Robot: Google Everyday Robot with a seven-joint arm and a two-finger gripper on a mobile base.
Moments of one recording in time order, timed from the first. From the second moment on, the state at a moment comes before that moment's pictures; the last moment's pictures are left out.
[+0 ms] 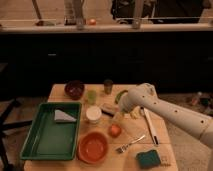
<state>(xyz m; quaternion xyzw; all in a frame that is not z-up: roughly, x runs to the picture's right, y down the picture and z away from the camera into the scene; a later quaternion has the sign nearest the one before) 0.074 0.138 0.868 -0.27 -0.14 0.22 0.93</state>
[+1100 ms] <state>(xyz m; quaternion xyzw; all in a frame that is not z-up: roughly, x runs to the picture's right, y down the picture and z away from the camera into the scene) 0.062 0.152 0.903 -0.30 -0.13 0.20 0.92</state>
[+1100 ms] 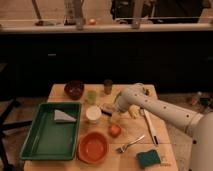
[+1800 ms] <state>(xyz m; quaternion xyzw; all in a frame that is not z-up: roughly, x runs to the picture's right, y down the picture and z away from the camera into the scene) 0.067 0.159 0.911 -0.31 -0.11 0.22 0.92</state>
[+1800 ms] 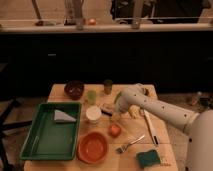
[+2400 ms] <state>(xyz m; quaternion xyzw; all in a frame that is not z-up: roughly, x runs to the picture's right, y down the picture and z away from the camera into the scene) 0.071 0.160 0.907 -0.31 -0.10 0.21 0.92</state>
